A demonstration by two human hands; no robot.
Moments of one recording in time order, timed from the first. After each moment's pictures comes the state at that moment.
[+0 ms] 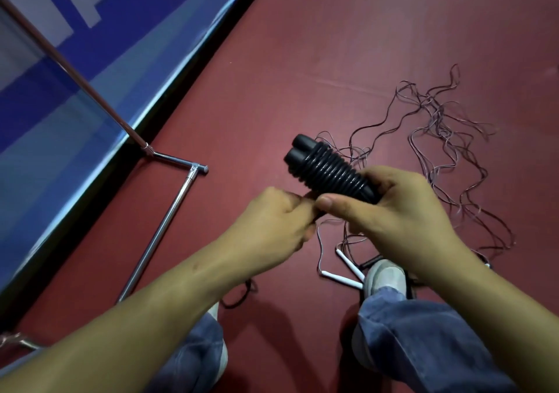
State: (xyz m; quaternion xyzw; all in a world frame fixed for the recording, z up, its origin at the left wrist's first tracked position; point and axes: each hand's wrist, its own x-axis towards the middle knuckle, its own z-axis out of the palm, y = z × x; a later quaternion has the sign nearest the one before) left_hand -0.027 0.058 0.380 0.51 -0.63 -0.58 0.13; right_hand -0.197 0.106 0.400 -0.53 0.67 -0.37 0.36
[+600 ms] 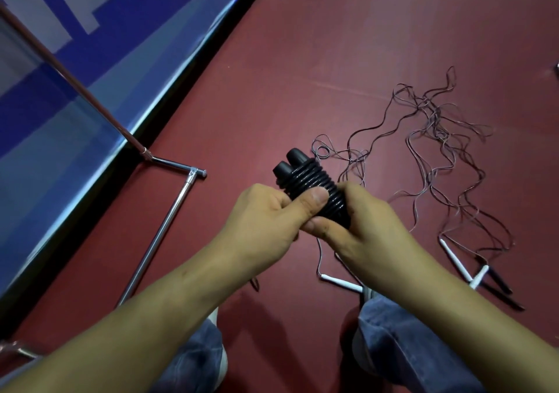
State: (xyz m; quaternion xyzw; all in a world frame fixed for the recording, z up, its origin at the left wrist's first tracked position) left_hand -0.021 0.062 0.391 0.52 -0.65 -0.52 0.21; right_hand -0.184 0.110 0.375 -0.60 0.68 -0.26 0.33
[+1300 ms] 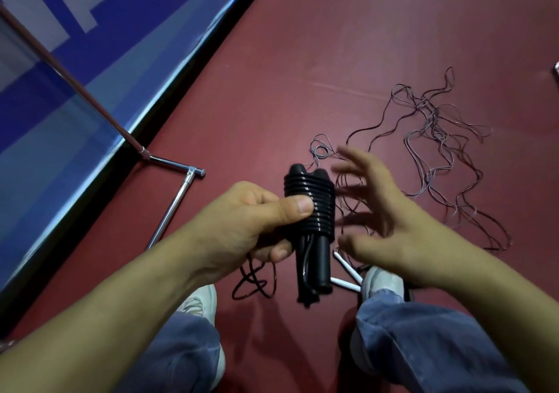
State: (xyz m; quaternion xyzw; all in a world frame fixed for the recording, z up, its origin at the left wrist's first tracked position) left_hand 0.005 0.049 0.395 0.34 -0.56 -0.74 0.14; right_hand -0.214 0.112 0.390 -0.60 0.53 -0.34 0.49
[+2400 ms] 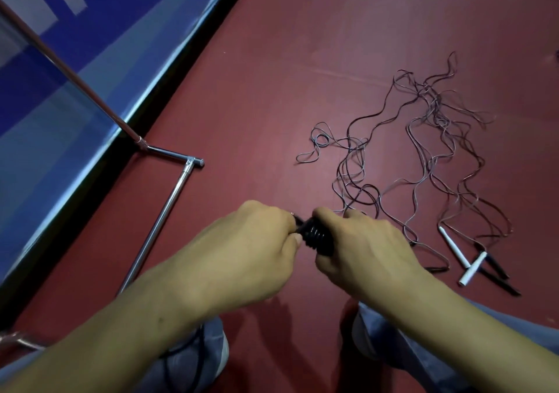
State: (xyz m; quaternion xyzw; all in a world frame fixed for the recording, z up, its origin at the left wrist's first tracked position) left_hand 0.004 0.074 0.400 0.46 -0.83 -0.31 -0.06; right_hand -0.170 0.131 0.342 -0.70 0.71 0.02 0.11
